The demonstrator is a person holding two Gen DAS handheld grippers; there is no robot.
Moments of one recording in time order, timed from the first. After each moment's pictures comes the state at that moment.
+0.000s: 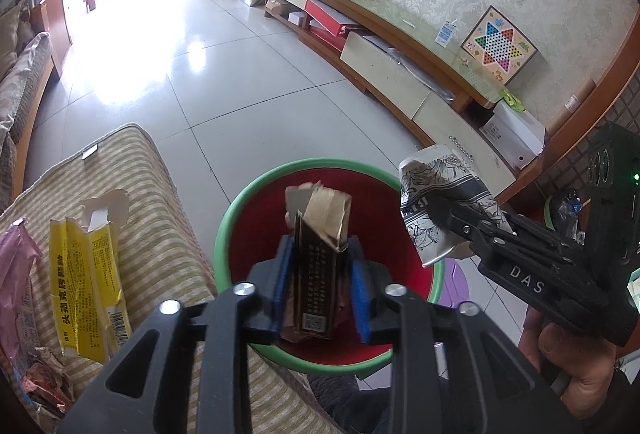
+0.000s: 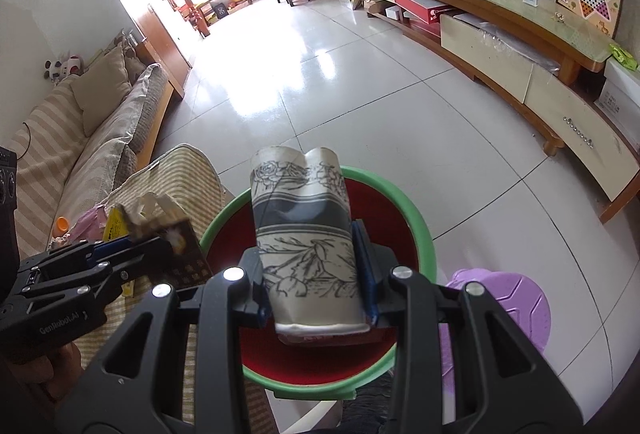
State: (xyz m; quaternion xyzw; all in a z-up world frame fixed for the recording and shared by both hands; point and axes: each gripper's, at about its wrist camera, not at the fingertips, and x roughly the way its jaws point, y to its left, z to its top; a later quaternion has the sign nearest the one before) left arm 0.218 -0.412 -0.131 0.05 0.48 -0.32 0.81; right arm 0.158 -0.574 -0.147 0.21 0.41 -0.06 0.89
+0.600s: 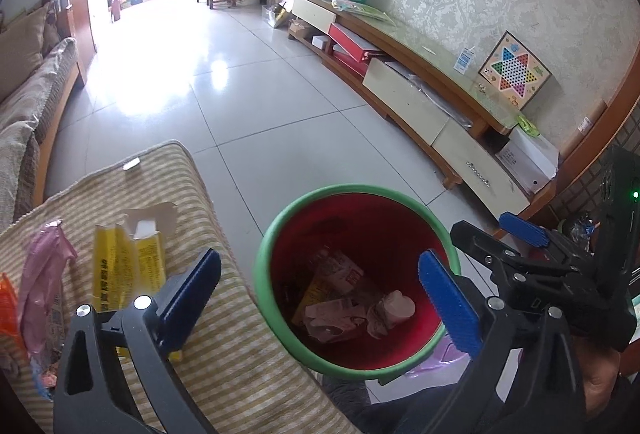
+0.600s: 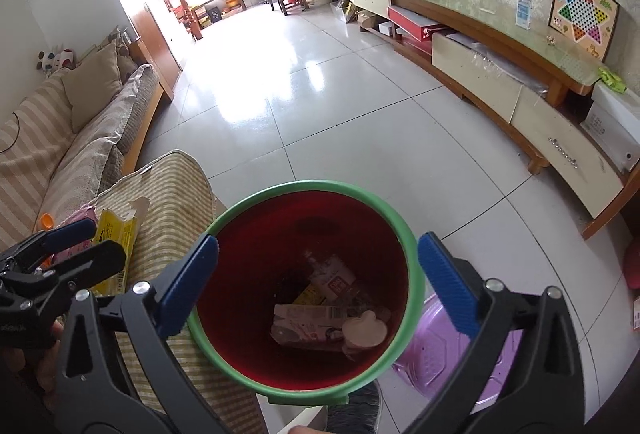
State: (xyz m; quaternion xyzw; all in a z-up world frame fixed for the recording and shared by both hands) left arm 0.218 -0.384 -0.105 0.04 0.45 -0.28 0.85; right arm 0.158 -0.560 -0.128 0.17 0.40 -0.09 0.90
